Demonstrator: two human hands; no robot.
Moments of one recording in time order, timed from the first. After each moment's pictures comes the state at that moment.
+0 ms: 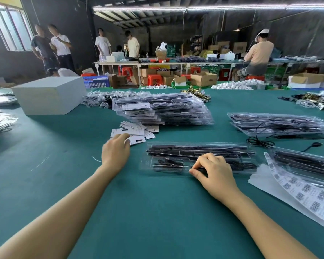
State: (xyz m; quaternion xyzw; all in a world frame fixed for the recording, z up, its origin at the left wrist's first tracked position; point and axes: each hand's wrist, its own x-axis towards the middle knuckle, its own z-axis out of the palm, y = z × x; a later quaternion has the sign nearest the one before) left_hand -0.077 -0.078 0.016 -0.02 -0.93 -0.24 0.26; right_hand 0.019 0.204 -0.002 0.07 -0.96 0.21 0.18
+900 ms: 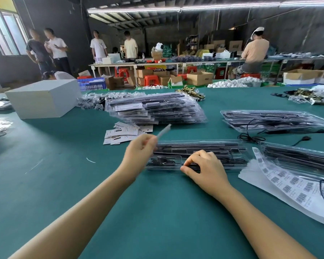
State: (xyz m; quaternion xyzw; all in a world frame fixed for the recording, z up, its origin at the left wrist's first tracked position) left_hand -0.012 0.003 0.048 -0.09 -0.81 -0.58 0.09; right_hand 0.023 0.207 0.003 0.07 -0.95 0.26 0.17
